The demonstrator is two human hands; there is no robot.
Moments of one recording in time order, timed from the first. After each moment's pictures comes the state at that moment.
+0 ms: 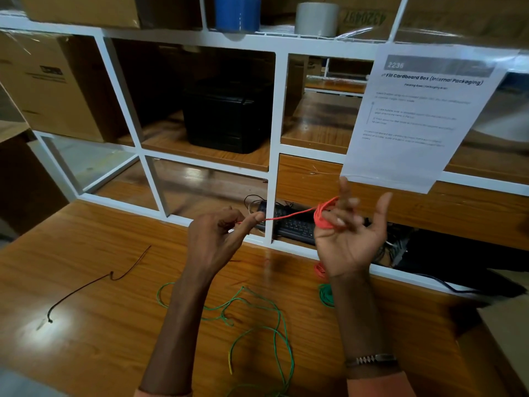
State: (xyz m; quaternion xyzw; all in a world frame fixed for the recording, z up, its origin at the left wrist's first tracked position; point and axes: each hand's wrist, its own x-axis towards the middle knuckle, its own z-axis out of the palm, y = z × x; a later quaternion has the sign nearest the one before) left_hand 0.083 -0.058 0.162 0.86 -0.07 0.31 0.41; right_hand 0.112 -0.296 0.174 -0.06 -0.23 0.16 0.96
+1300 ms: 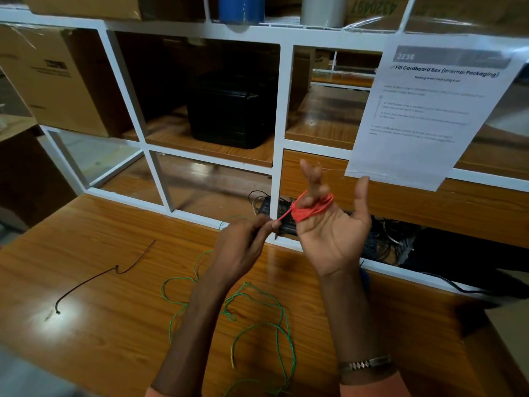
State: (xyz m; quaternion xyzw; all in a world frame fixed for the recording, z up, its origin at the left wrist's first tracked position) left_hand 0.091 -0.086 0.138 0.89 -0.11 0.22 0.38; right_hand 0.101 -0.263 0.199 -0.06 -0.19 0.22 0.95
